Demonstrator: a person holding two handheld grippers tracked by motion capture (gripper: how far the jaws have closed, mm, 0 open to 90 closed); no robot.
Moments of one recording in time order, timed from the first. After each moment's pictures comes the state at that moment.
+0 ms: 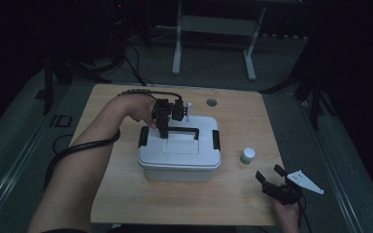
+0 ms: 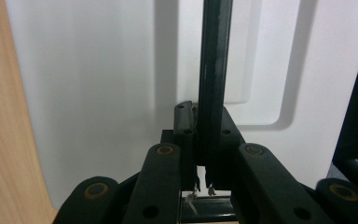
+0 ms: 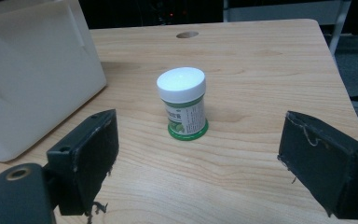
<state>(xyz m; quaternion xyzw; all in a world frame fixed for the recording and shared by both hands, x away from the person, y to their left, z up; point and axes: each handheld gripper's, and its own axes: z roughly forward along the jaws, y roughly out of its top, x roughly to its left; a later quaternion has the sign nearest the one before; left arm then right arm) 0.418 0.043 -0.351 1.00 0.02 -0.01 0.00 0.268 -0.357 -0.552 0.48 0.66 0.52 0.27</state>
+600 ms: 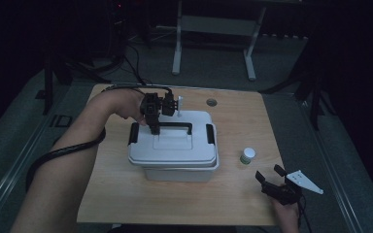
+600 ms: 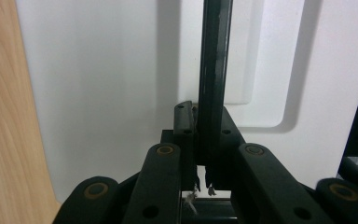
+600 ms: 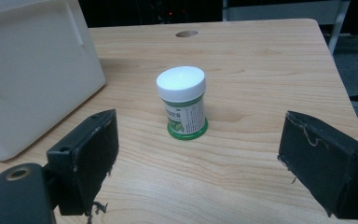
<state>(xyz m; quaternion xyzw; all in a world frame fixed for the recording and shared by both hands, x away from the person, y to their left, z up) 0.402 0.072 -0.323 1.00 0.05 0.01 0.00 0.268 -0.356 -0.552 0.48 0.66 0.51 0.27</state>
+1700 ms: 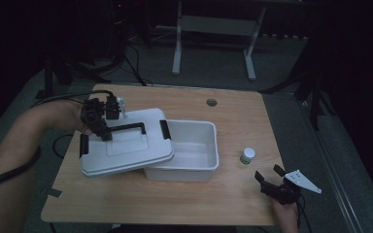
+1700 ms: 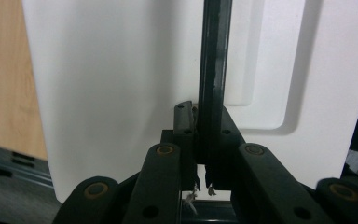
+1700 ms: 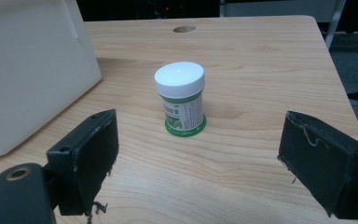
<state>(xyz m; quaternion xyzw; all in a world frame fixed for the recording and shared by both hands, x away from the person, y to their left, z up) 0.358 0.206 -0.320 0.99 0.17 0.01 0.01 0.269 -0.354 -0.552 0.48 0.66 0.50 0.28</state>
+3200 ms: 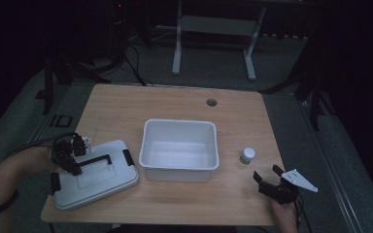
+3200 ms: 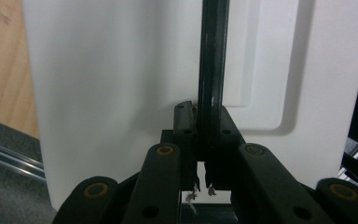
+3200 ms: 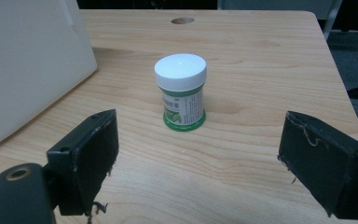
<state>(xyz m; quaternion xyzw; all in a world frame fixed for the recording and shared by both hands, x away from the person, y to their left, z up) 0.329 0.303 -0.465 0.96 0.27 -0.05 0.00 0.270 -0.348 -0.553 0.48 0.68 0.48 0.28</state>
